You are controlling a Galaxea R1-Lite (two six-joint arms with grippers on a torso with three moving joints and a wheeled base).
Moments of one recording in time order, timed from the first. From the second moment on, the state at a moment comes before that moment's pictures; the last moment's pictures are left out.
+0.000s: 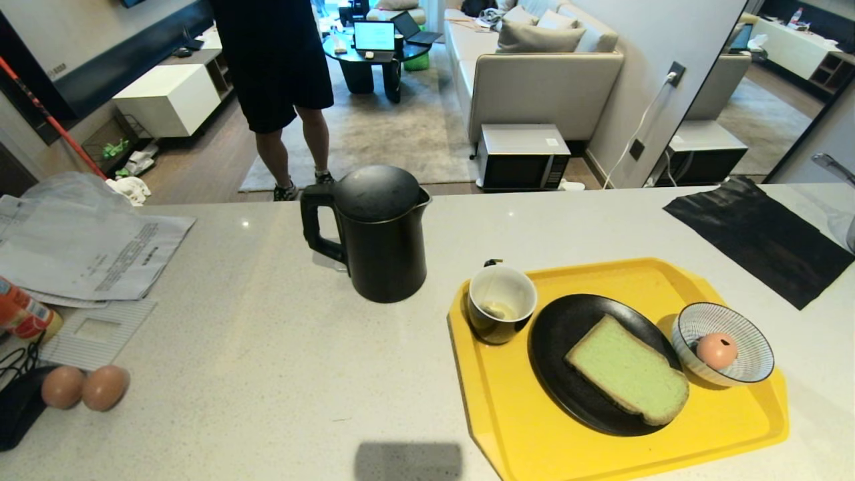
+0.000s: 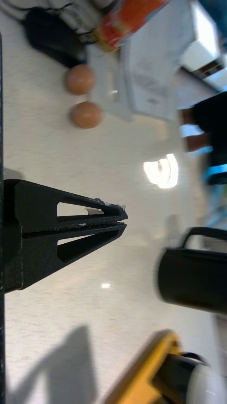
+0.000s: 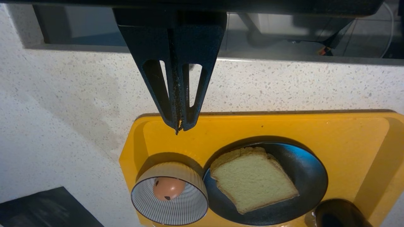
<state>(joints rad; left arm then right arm) 0.00 0.00 -0.01 -0.23 -0.11 0.09 0.01 0.00 0.00 0.01 0.01 -0.03</state>
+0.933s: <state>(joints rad) 0.00 0.00 0.00 -0.04 -0.04 0.09 0.01 0.00 0.00 0.01 0.01 -0.03</state>
